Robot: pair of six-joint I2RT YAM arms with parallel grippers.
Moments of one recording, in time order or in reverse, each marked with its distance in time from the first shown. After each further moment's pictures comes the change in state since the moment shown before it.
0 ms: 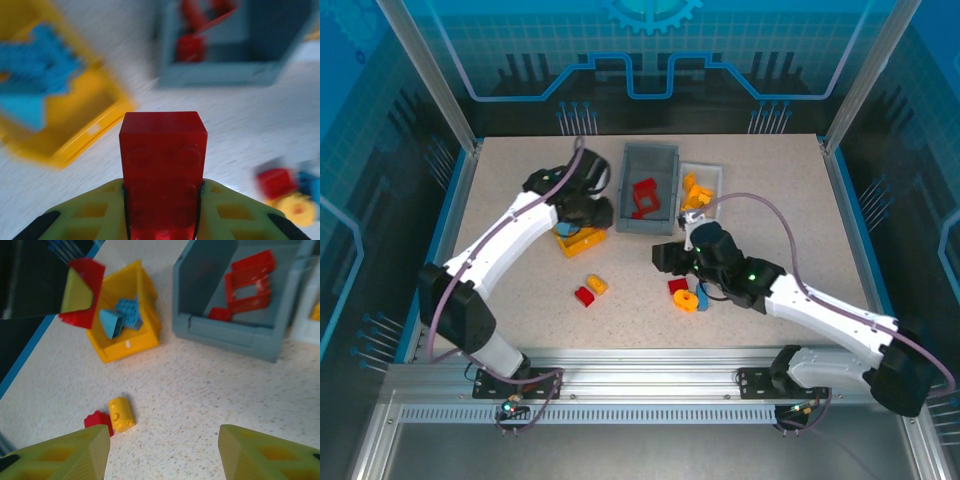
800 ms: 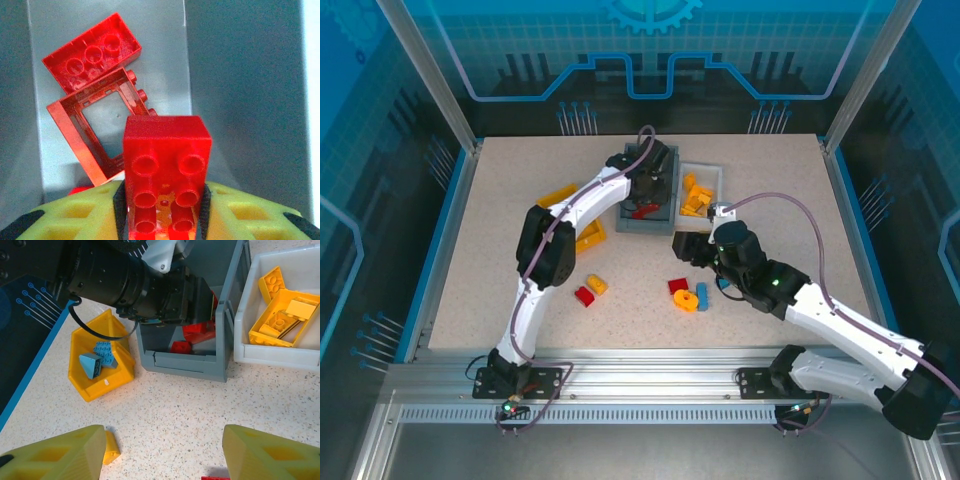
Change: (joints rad) left arm -0.040 0.671 0.518 0.154 -0.031 -0.051; right arm -0.068 -0.119 -0.008 -0.064 0.089 0.059
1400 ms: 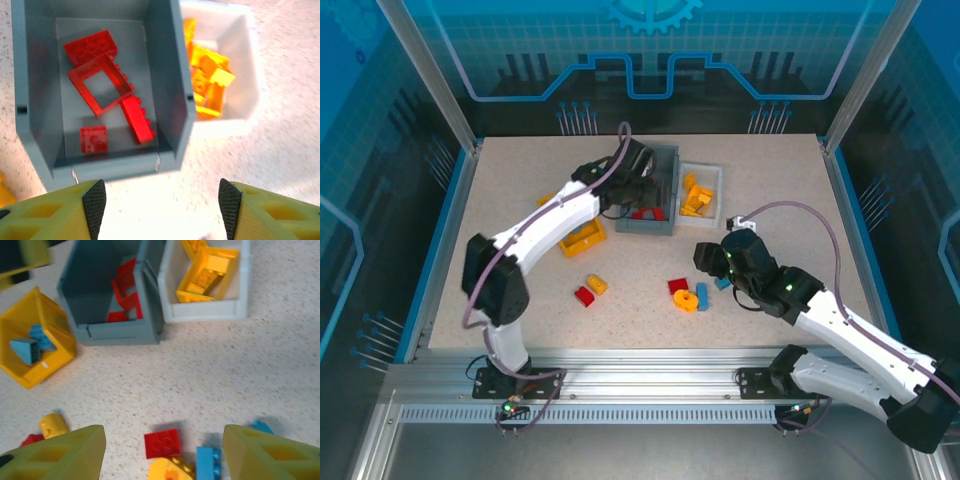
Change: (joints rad) left arm -0.079 -0.509 -0.423 0.111 -0.004 -0.030; right arm -0.039 -0.082 -0.010 -0.299 0.076 0.096
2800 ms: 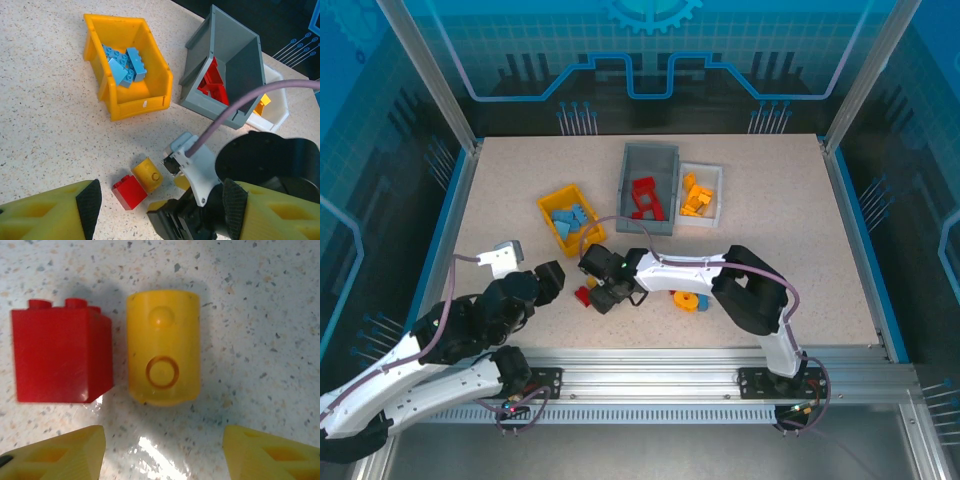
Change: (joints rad) left arm -0.332 -1.240 -0.804 -0.298 -0.590 -0.537; right arm 0.348 1.136 0.662 -0.004 -0.231 -0.458
